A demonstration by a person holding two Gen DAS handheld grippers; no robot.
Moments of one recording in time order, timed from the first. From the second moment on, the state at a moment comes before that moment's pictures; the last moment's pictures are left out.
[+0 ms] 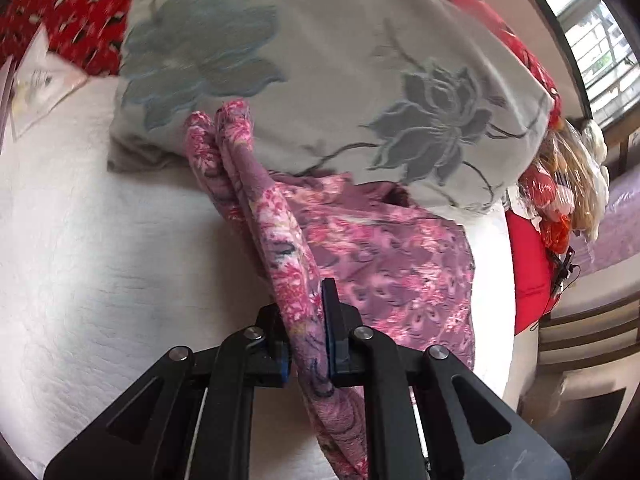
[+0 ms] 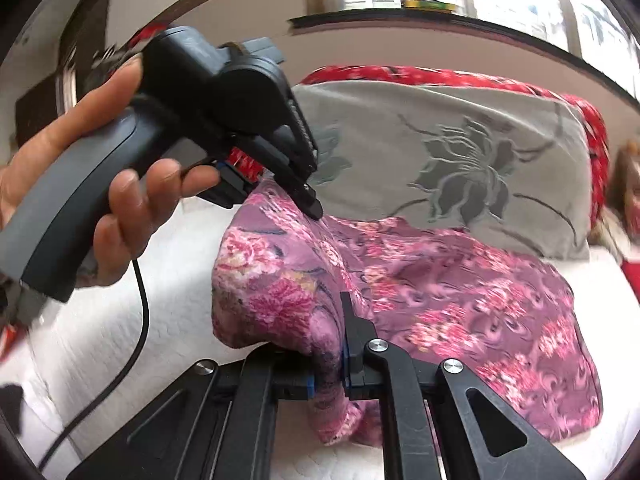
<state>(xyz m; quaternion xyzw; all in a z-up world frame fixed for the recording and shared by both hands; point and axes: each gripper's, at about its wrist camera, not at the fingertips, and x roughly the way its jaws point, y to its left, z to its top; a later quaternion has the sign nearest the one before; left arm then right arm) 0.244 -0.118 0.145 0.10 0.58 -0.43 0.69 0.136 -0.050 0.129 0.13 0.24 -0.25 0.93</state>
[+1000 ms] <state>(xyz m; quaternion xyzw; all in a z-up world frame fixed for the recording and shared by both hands) 0.100 -0.262 0.152 0.18 0.56 -0.46 0.67 -0.020 -0.175 0.102 0.43 0.14 -0.26 0.85</state>
